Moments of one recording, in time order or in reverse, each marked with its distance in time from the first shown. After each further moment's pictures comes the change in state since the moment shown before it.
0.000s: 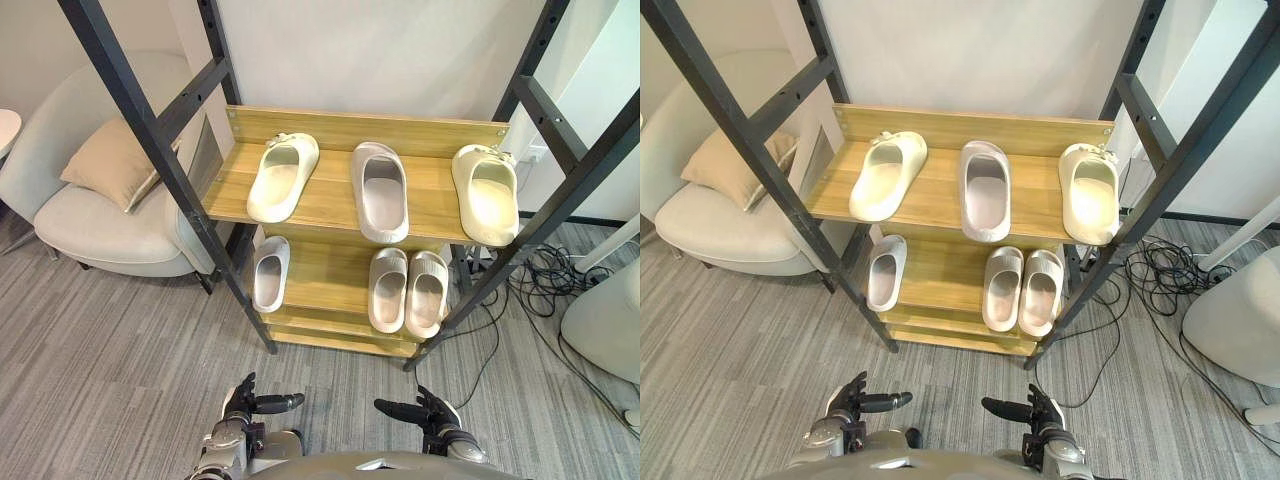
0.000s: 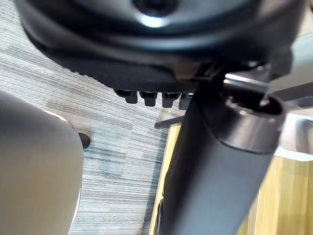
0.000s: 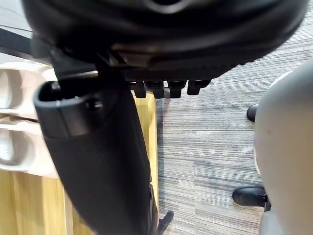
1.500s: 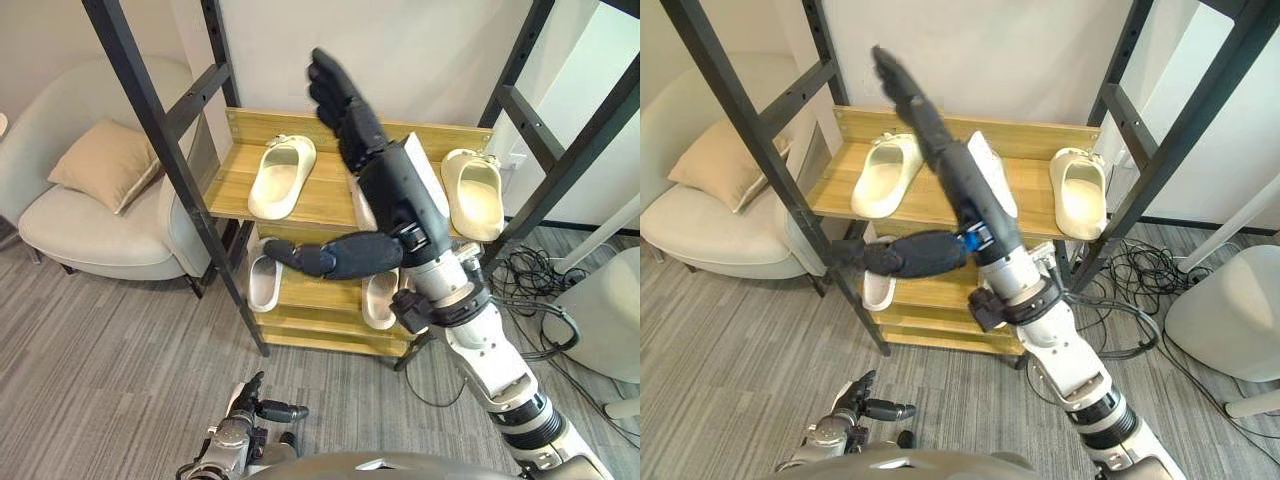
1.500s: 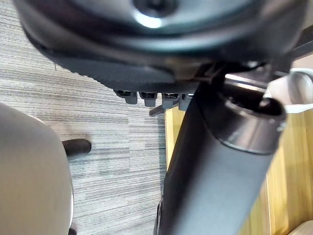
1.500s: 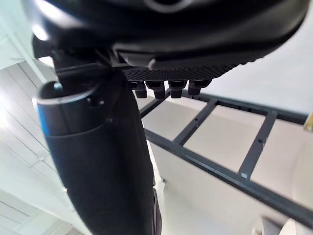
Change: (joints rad) left arm -0.004 0.048 -0.182 0.010 0.040 -0.023 0.031; right arm -0.264 -0.277 0.337 -1.537 -0.093 -0.178 -0.077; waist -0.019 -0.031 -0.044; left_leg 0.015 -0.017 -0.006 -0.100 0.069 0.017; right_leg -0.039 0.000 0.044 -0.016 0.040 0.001
